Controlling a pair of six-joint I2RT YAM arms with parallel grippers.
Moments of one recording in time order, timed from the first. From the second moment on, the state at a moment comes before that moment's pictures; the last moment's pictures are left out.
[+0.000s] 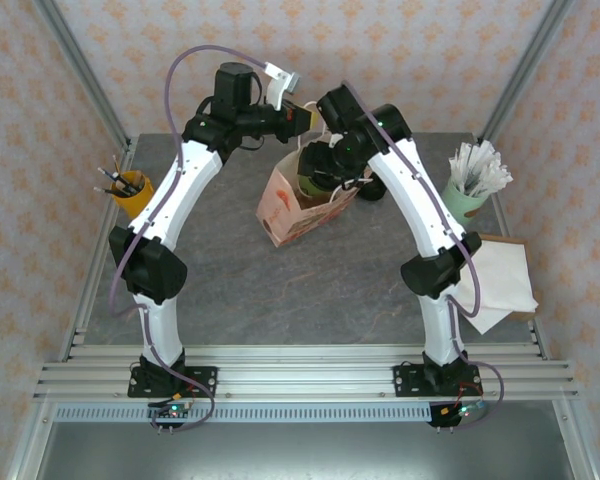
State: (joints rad) left arm -0.33 1.96 2.14 -0.54 0.73 -0.13; right arm 0.59 2.08 2.57 -1.58 -0.06 0.62
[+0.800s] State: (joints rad) left arm -0.33 2.00 2.06 -0.31 0.90 -0.50; right arm 0.65 2.03 2.37 -1.55 -0.01 0.53
